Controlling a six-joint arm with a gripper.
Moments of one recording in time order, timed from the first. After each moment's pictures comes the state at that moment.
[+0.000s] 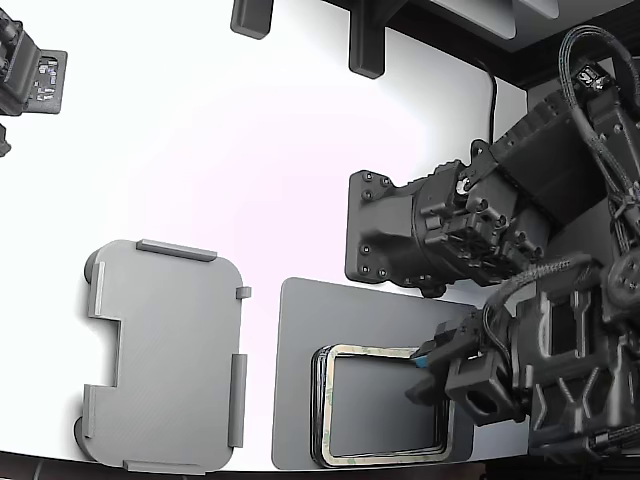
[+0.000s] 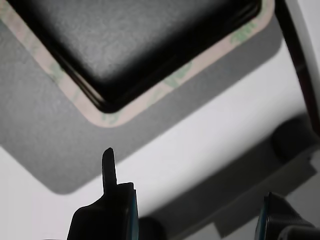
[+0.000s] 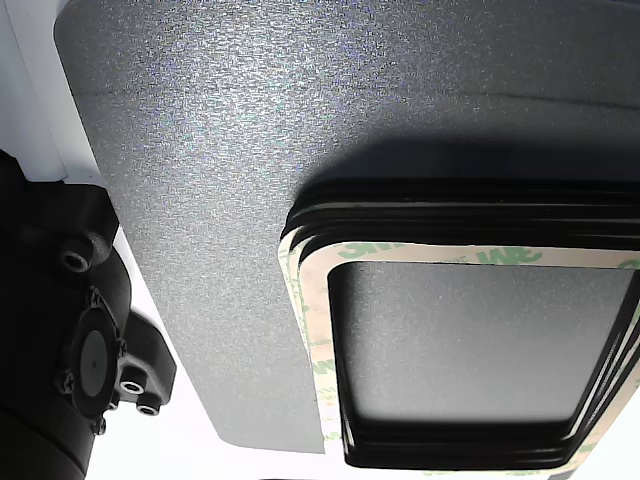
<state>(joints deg) 68.2 125.3 111.4 94.2 9.4 -80.2</state>
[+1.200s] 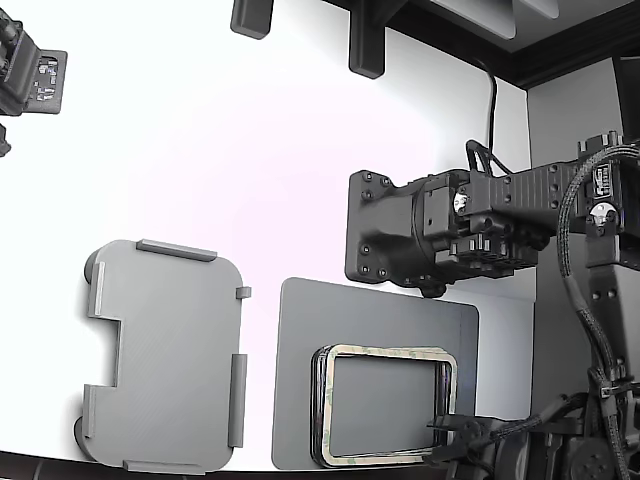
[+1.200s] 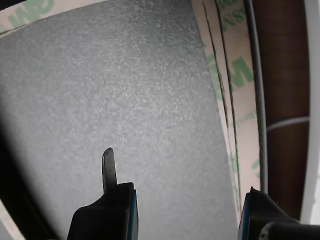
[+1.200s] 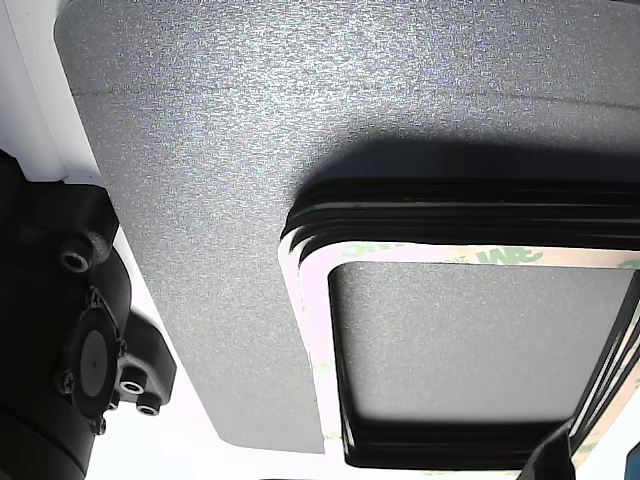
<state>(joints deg) 88.3 87.0 89.9 94.2 2.5 -78.0</state>
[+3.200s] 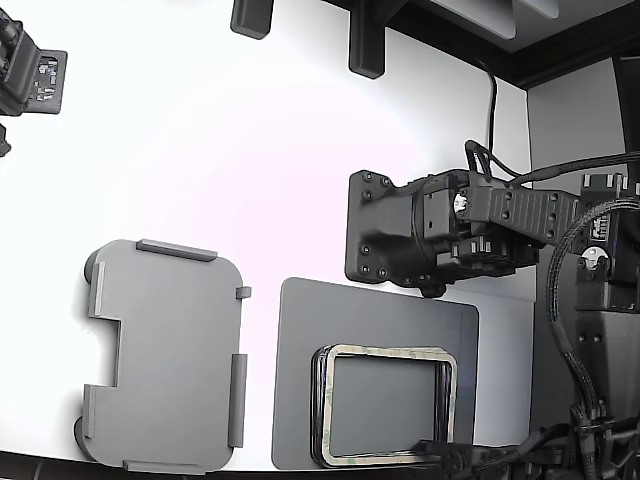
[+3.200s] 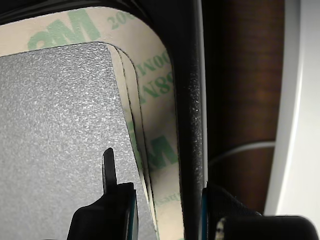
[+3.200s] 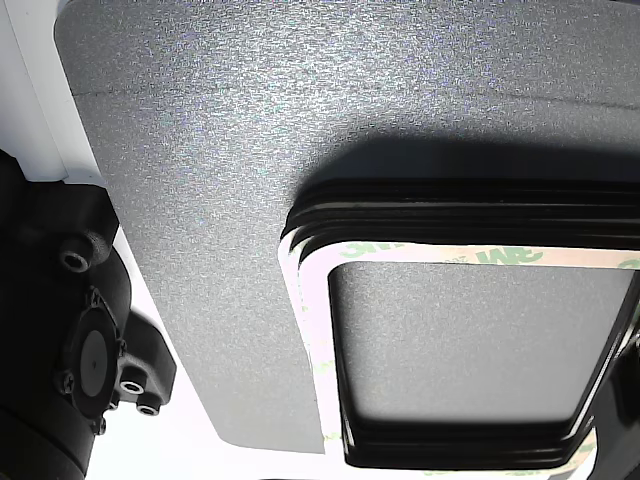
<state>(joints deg) 90.4 76.6 83.8 89.2 3.9 -81.9</state>
